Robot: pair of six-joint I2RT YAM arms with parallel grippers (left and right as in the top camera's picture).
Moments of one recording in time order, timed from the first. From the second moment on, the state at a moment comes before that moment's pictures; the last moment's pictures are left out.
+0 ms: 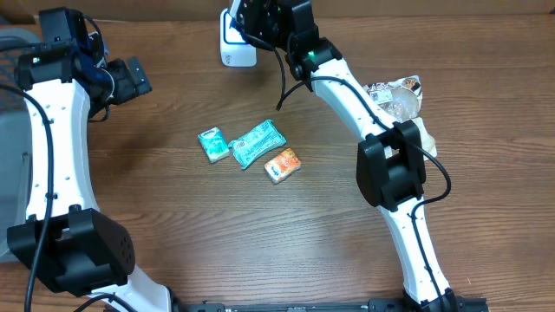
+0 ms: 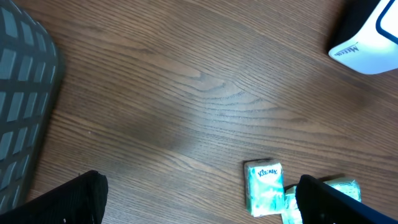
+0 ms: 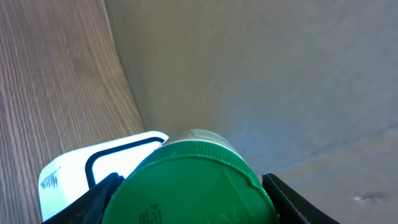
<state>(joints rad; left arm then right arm) 0.22 1.83 1.81 -1.12 0.07 -0.24 0.45 2.53 2.28 -0.06 -0.23 -0.86</state>
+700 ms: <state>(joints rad) 0.22 1.83 1.81 -1.12 0.07 -0.24 0.44 2.54 2.28 -0.03 -0.21 -1.16</state>
